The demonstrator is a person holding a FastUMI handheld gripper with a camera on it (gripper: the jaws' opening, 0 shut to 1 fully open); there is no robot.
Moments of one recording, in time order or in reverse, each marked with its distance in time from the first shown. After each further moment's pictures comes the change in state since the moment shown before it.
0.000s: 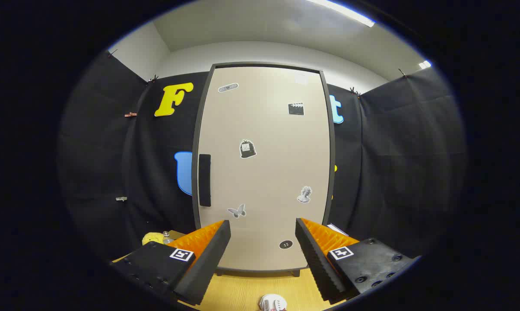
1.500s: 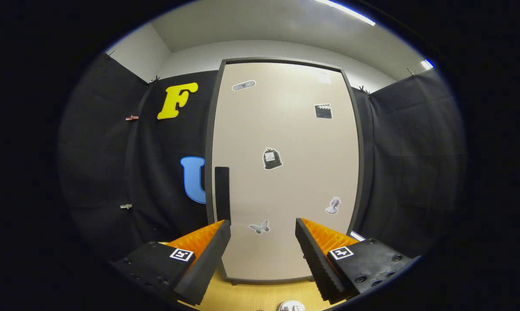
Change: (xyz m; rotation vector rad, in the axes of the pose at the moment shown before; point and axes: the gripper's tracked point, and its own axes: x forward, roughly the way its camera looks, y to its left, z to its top) arm 0.054 0.070 0.038 0.035 -0.002 0.055
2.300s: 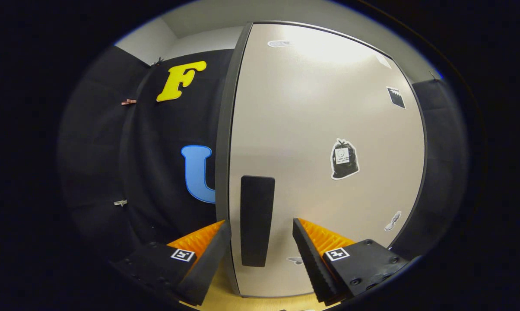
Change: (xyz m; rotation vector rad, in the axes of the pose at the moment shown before) arm 0.135 0.065 -0.023 -0.023 0.095 0.031
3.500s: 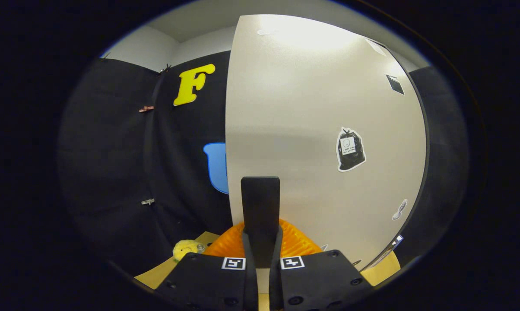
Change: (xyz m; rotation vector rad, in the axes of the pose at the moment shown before) arm -0.070 -0.006 0.002 0.050 0.045 0.176
